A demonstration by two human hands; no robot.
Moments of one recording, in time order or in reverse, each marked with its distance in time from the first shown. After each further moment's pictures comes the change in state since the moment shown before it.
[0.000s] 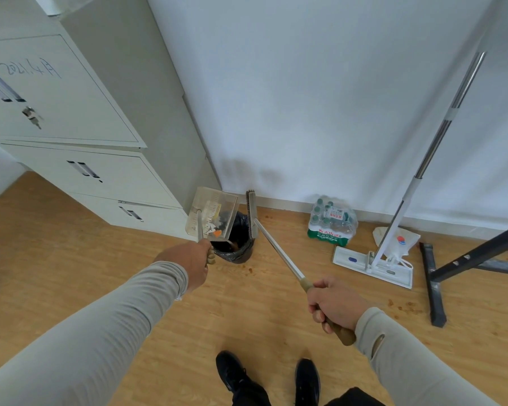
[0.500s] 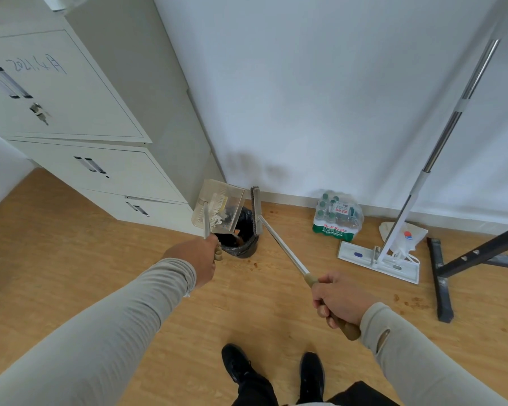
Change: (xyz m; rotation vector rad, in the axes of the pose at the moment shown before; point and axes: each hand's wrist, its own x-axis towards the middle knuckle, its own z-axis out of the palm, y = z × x) left_hand -0.006 0.007 0.003 0.093 0.016 -0.003; right_hand 0.005 0.006 0.000 -0.012 -0.004 -0.001
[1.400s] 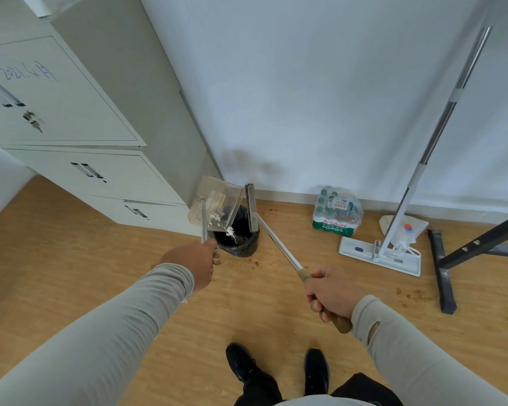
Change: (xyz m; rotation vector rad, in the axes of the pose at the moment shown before) left_hand -0.005 0.009 0.000 0.020 0.002 0.000; right_hand 0.008 -0.001 0.004 0.053 -0.008 -0.004
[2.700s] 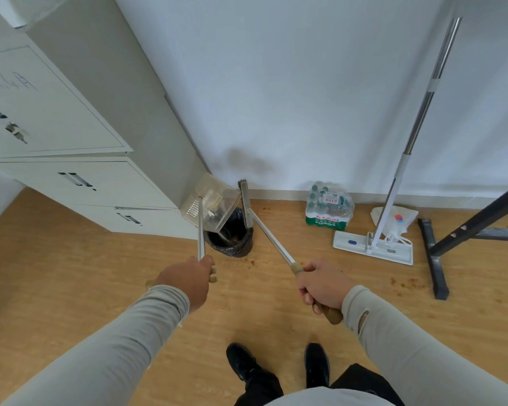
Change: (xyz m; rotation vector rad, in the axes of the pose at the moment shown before) left_hand -0.032 0.025 0.013 0.052 -0.034 -0.033; right_hand -0.018 -0.004 -0.006 -0.063 -0.004 -0.031
